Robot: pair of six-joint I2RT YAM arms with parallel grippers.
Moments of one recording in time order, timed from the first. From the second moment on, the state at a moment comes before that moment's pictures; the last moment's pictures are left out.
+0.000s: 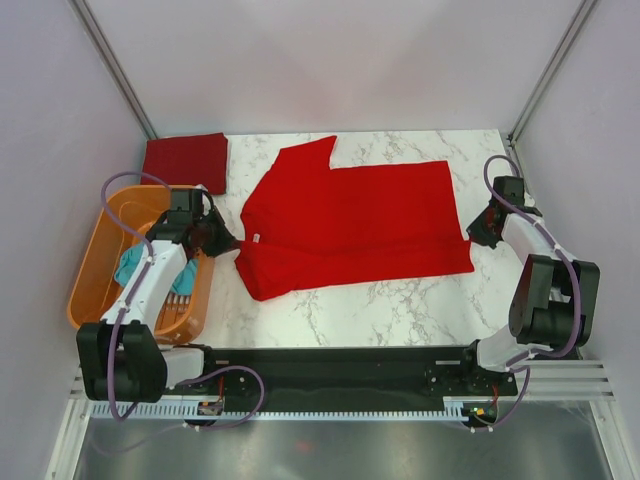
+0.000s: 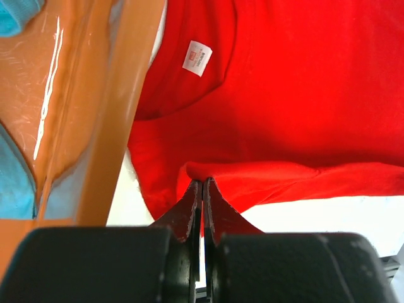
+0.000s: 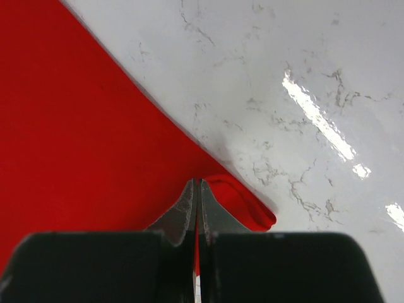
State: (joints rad) left arm -0.03 1.23 0.91 -0.60 0.19 -0.56; right arm -0.20 1.55 0.98 -0.47 0.09 0.60
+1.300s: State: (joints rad) left arm -0.04 1.55 1.16 -0.61 0.16 -0.52; right arm -0.19 1.71 1.13 -0.46 0.05 0.62
